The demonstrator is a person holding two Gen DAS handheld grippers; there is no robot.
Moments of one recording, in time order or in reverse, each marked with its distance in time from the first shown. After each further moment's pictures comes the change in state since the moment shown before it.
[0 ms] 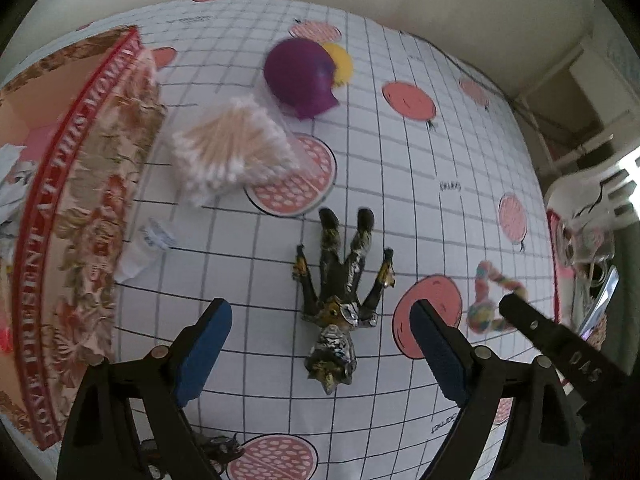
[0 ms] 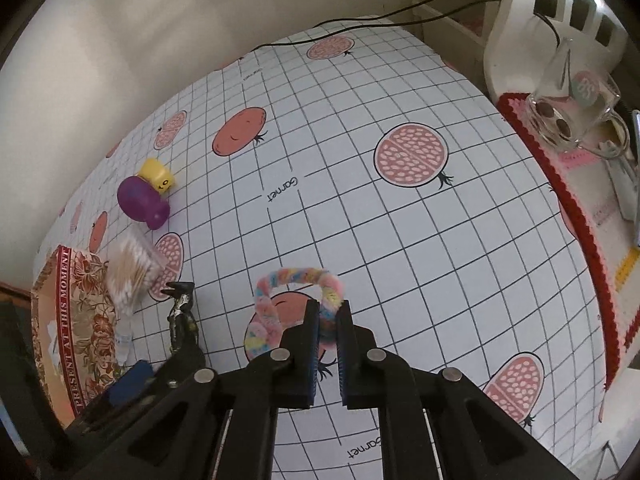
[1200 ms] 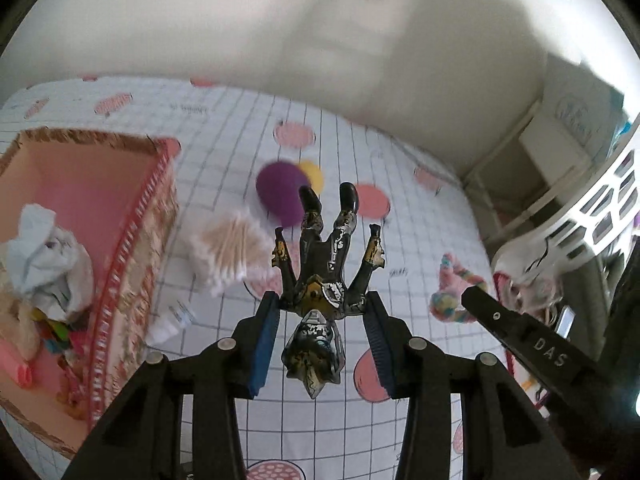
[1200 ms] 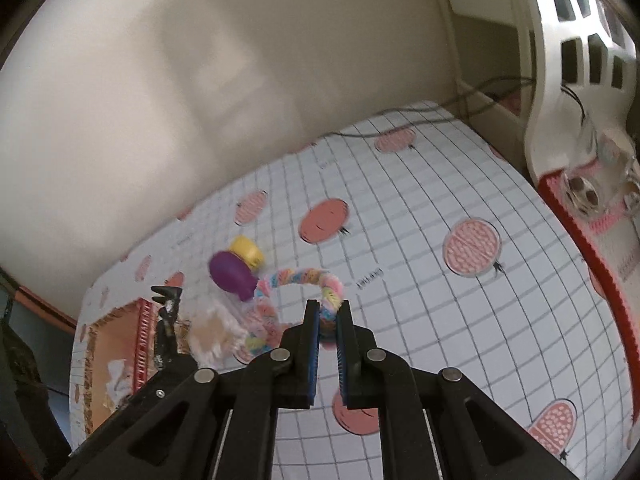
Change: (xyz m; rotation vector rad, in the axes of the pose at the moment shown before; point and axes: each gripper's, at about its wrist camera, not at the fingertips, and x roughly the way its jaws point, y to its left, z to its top) left arm -0.077 0.017 0.012 -0.018 -0.307 -0.145; right arm -0.047 0.042 0.009 -0.040 -0.294 0.200
